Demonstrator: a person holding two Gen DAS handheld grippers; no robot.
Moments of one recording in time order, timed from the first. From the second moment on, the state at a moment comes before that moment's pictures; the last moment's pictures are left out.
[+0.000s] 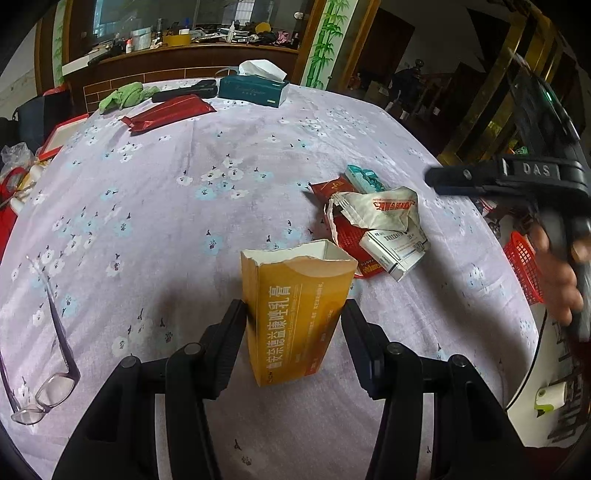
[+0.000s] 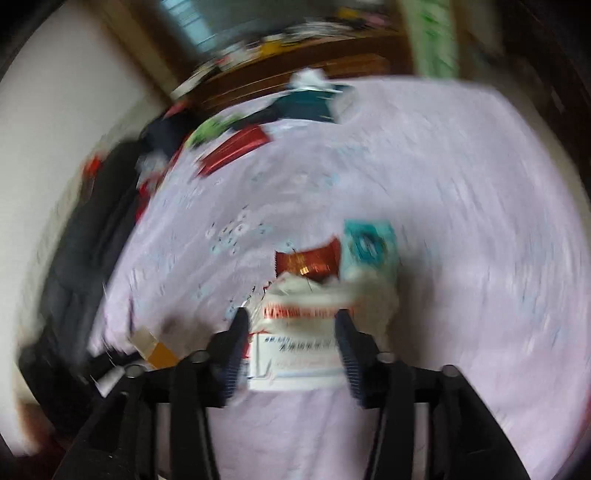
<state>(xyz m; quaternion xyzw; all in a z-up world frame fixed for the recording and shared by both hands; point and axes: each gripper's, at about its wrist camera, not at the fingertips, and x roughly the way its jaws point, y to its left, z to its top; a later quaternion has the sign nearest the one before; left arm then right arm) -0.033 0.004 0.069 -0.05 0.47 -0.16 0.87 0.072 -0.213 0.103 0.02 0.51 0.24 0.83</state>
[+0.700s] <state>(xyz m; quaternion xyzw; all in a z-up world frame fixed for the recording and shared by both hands) -0.036 0.004 0.067 -0.06 0.48 -0.14 0.87 0.109 -0.180 0.042 -0.19 0.56 0.30 0.75</state>
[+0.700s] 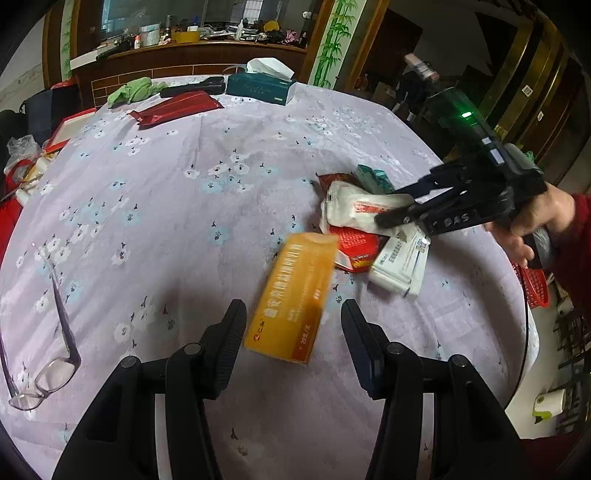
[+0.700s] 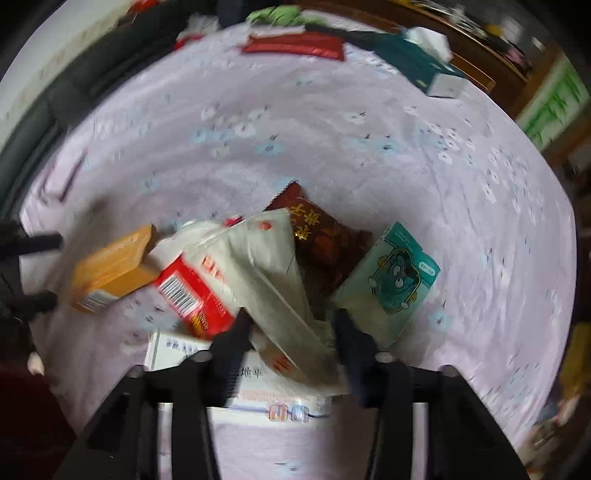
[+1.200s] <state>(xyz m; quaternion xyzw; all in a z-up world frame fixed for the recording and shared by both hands) 0.005 -0.005 0.019 -0.06 0.56 -0.10 0.82 0.014 -0.243 0.113 0.06 0.48 0.20 0.85</state>
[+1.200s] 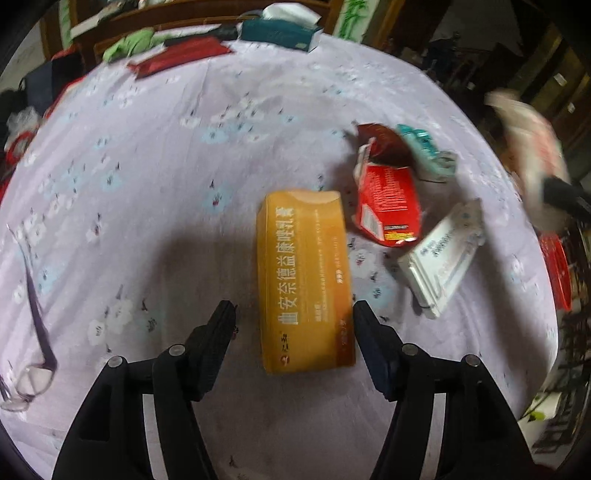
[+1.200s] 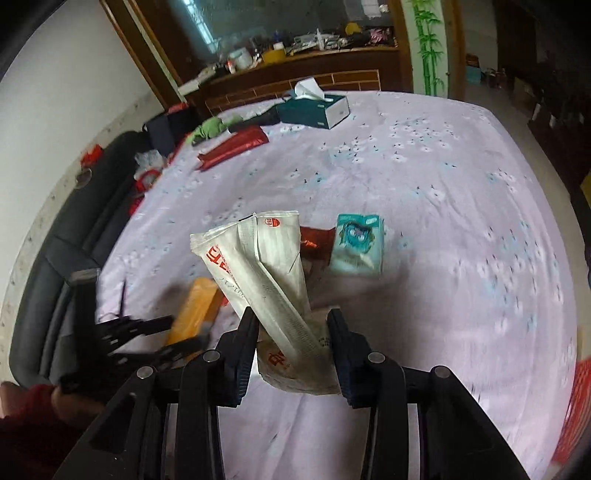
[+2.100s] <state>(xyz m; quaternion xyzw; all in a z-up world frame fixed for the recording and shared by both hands) -0.055 -0.130 0.095 0.01 0.44 -0.15 0.89 -0.104 -0.347 0.109 0.20 0.46 0.03 0.87</state>
